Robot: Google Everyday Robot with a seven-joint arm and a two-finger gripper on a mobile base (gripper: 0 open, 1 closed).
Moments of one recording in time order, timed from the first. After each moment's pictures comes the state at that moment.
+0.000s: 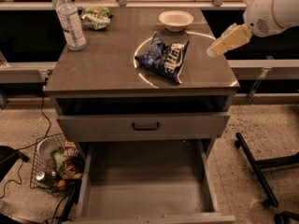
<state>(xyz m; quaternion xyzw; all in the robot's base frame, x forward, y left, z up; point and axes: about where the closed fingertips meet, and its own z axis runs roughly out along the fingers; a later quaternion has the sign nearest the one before) 0.651 -0.211 0.983 -0.45 0.76 0.01 0.46</state>
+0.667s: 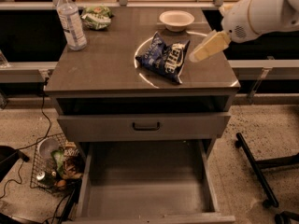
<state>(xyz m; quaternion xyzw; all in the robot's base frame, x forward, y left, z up) 0.664 -0.171 0.958 -0.48 0.75 0.06 0.46</state>
